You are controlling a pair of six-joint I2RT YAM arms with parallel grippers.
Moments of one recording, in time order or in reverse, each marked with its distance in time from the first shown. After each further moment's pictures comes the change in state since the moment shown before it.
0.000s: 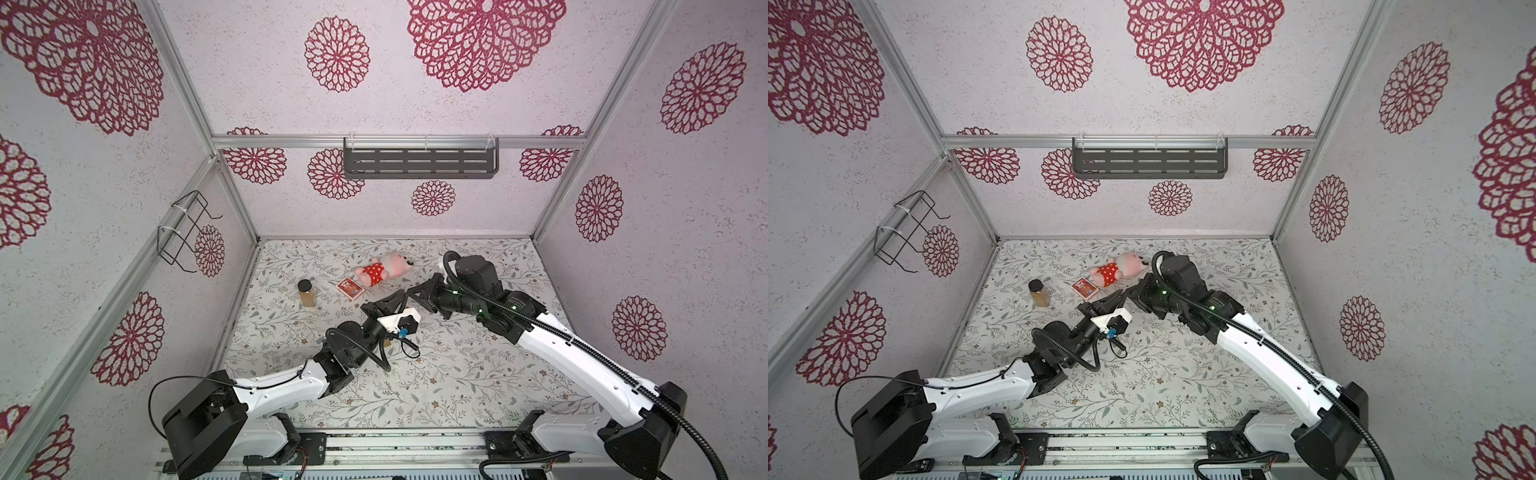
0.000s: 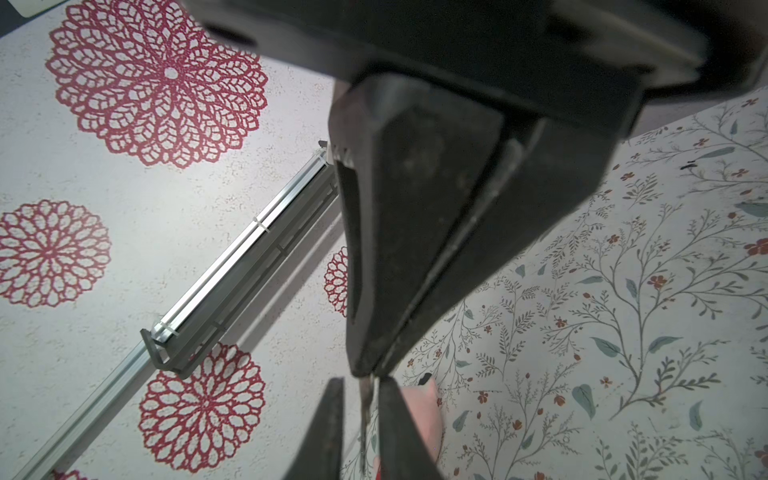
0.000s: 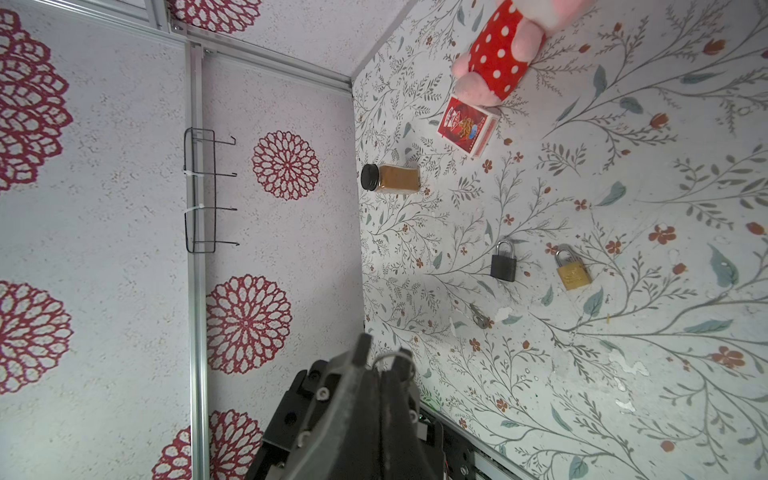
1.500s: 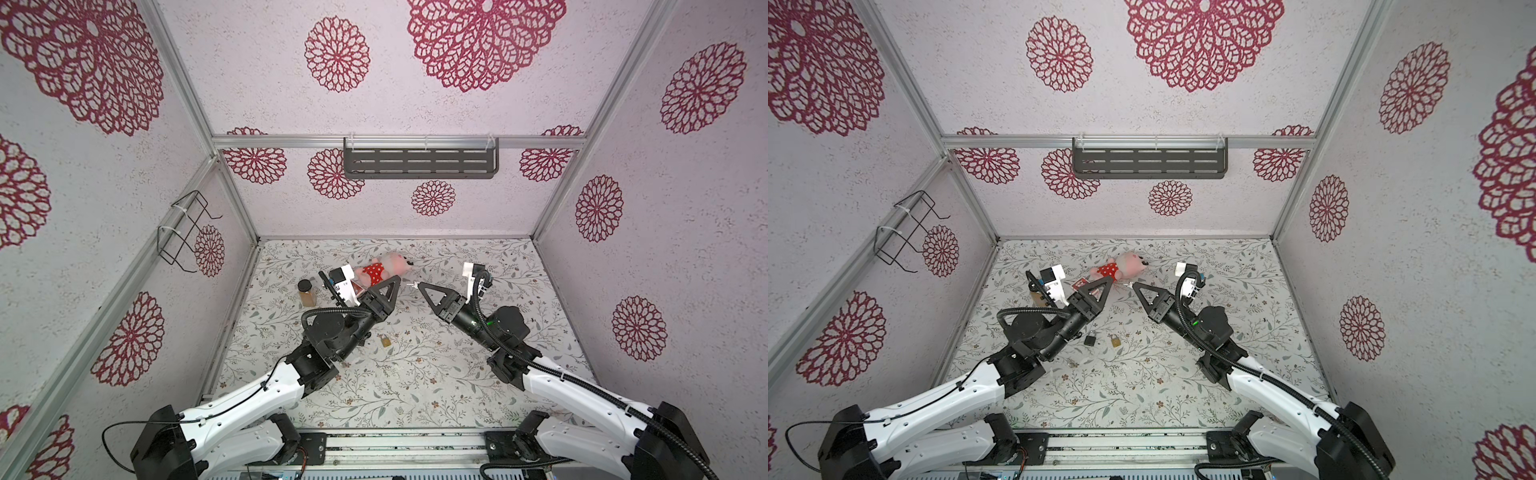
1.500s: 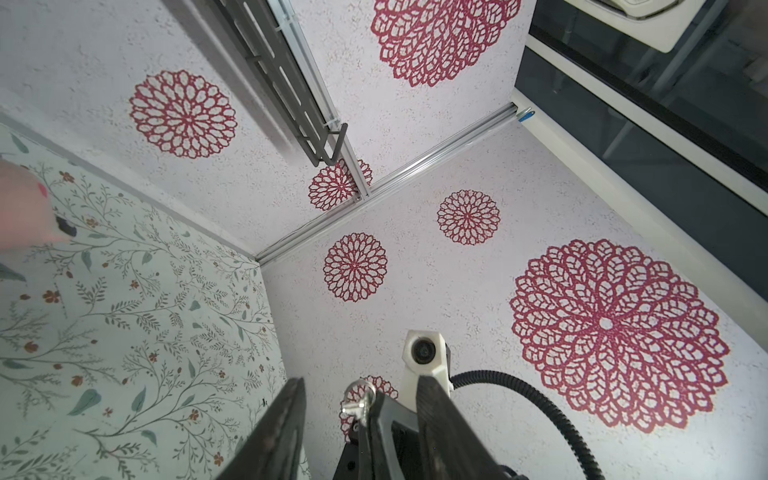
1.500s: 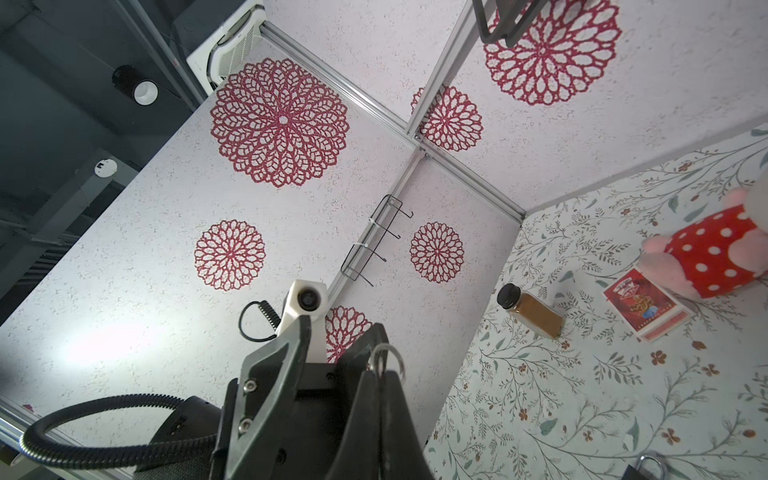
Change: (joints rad) left arm 0.050 -0.195 0.124 -0.305 0.055 -1.923; right arm 0.005 -0.209 -0.639 1.183 0.045 -0.105
